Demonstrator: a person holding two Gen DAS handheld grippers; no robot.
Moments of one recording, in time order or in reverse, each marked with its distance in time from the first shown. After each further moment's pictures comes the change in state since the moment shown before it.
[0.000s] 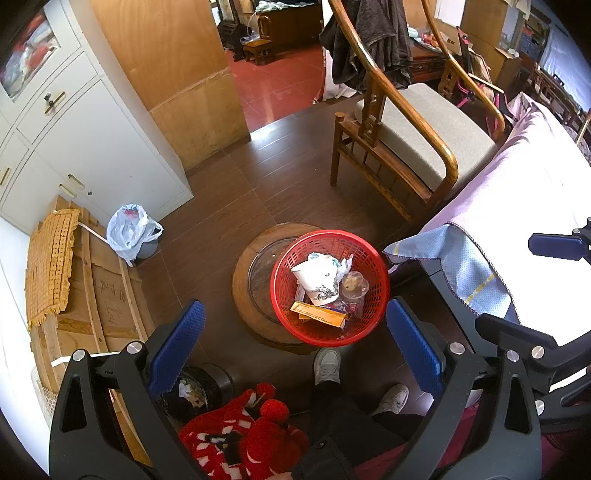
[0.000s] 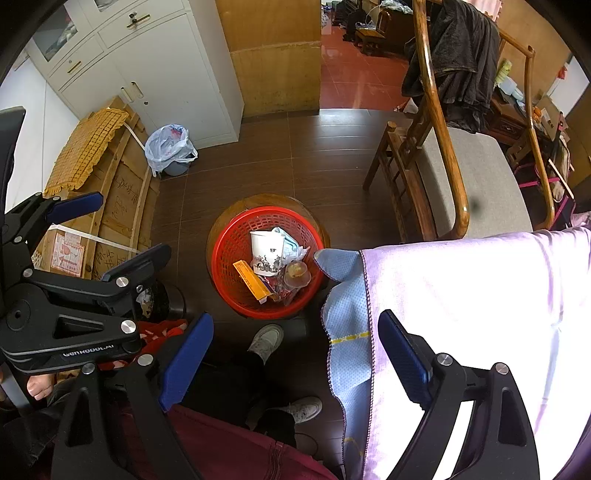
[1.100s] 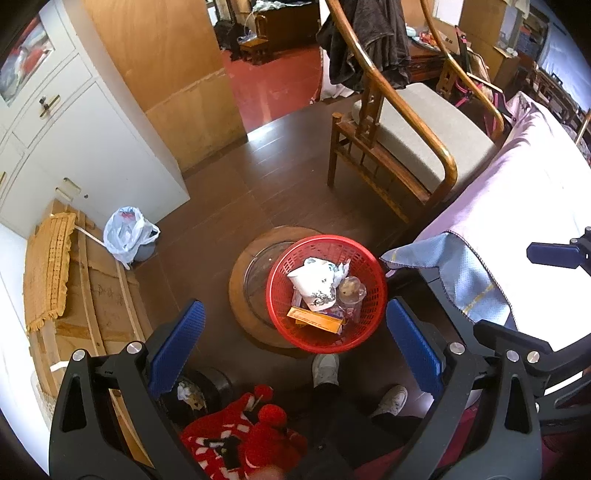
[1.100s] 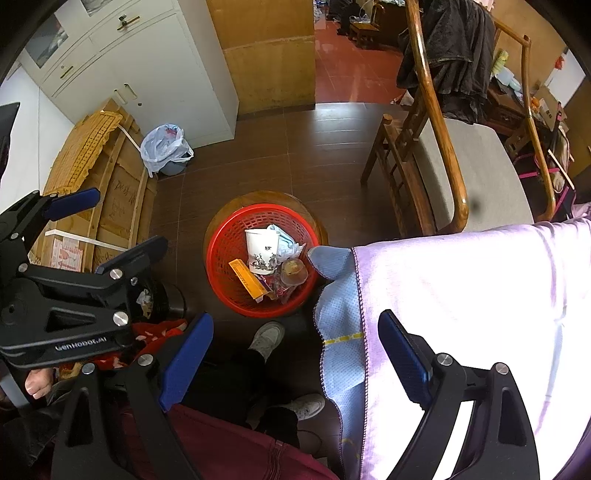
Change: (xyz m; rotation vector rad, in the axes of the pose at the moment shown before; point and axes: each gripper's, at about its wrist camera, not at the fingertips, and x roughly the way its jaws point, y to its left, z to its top) left arm 0.008 -0.002 0.007 -0.002 0.000 -0.013; right arm 0.010 -0.012 0.000 0.034 0.021 0.005
